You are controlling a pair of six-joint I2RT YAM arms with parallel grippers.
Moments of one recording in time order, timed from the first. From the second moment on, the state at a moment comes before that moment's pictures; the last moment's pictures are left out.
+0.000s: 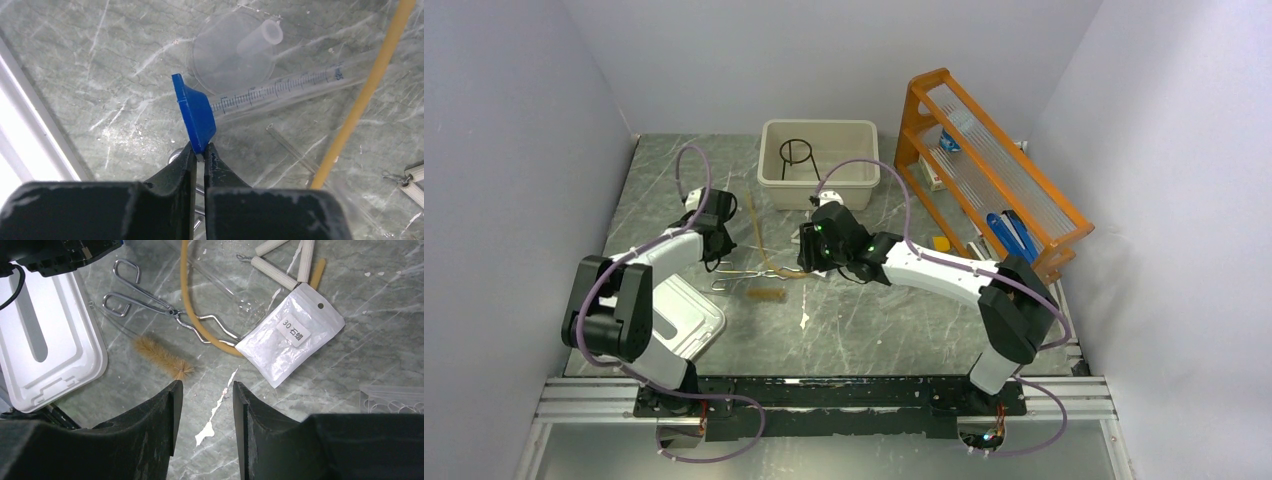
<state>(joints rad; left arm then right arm) -0.21 1.56 0.84 -0.28 -0.39 -0.63 0.92 1.66 1.15 -0.17 0.09 0.53</state>
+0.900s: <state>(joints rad) -0.21 1.18 0.98 -0.61 -0.27 -0.51 0.92 1.58 1.17 -0.14 0.04 0.52</state>
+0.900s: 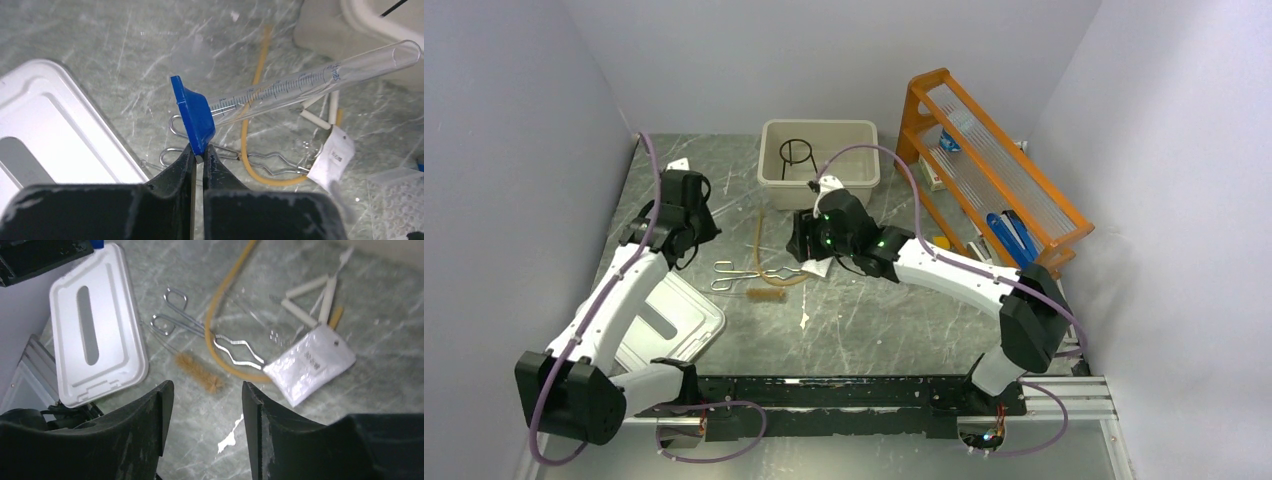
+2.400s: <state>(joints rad) -0.39 1.04 1.07 -0.56 0.04 0.02 0.77 2.04 2.07 -0.87 -0.59 -0.30</state>
